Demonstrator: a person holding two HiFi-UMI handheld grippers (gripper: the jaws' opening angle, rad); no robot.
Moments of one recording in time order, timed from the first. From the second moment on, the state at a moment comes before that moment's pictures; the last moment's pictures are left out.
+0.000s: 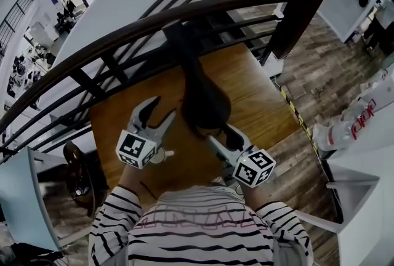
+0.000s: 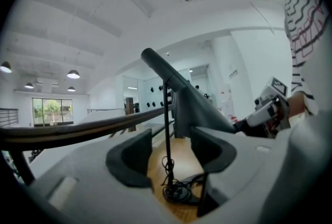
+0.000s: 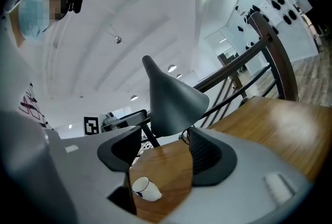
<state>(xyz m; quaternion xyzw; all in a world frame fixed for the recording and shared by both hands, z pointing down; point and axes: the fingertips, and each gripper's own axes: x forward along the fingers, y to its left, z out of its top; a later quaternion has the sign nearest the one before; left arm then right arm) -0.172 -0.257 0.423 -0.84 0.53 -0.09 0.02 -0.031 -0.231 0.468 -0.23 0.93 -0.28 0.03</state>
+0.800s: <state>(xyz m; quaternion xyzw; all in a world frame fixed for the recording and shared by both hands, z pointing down) -0.154 -0.328 0.485 -0.88 0.45 -0.18 0.01 -0.020 -0.235 0.467 -0.22 0.92 -0.30 0.06</state>
